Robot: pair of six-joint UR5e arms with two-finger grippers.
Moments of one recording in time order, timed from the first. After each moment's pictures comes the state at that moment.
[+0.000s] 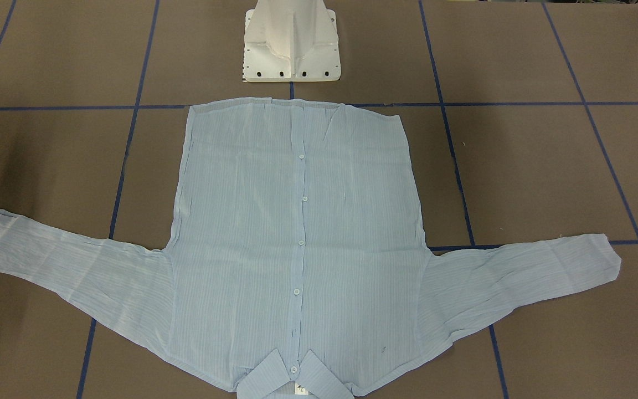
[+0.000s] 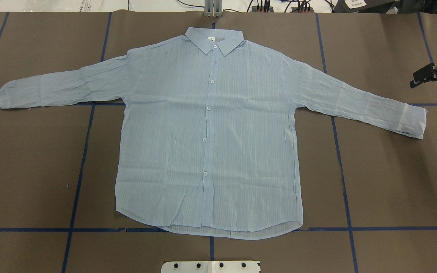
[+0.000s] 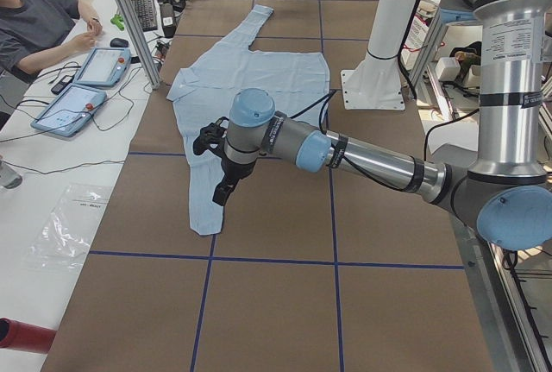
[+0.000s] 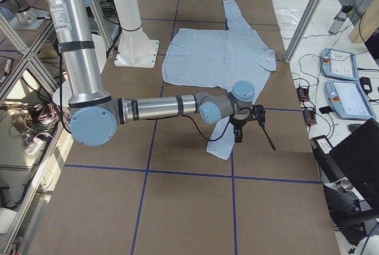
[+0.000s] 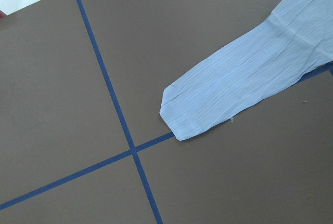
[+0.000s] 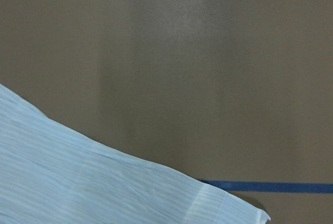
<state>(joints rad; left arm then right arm) -1.53 -1.50 -1.92 -1.71 -2.31 0.08 1.25 -1.39 1.43 -1.16 2.28 0.54</state>
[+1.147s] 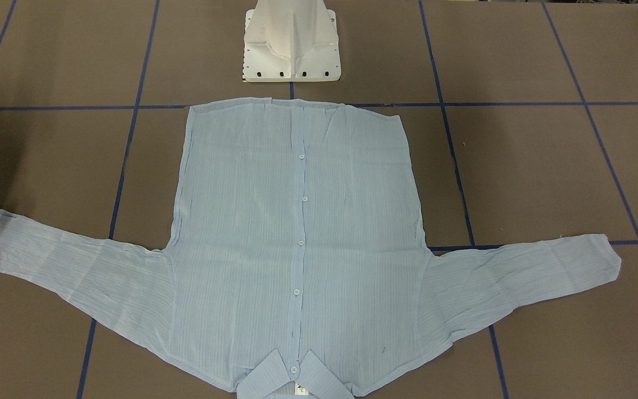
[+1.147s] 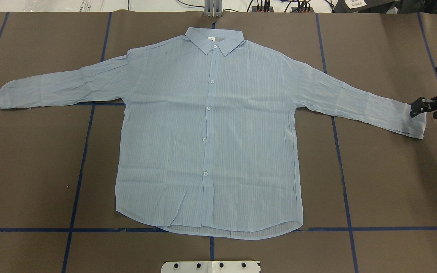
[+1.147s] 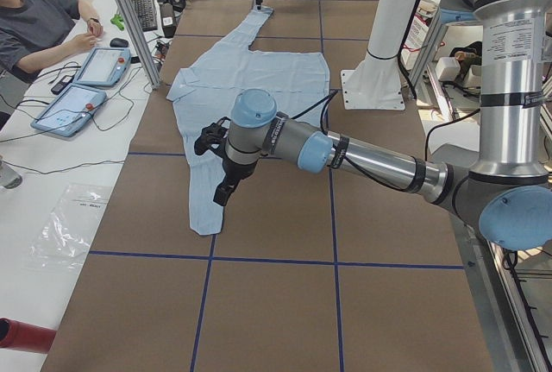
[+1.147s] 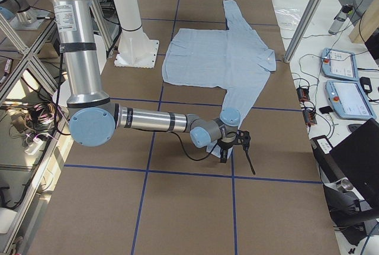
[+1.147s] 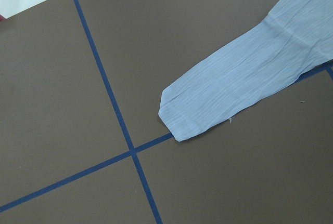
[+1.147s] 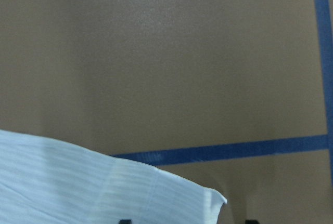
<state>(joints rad) -1.53 -1.49 -1.93 -1.72 -2.31 0.09 1.16 -1.44 1.28 -1.03 2.19 0.65</state>
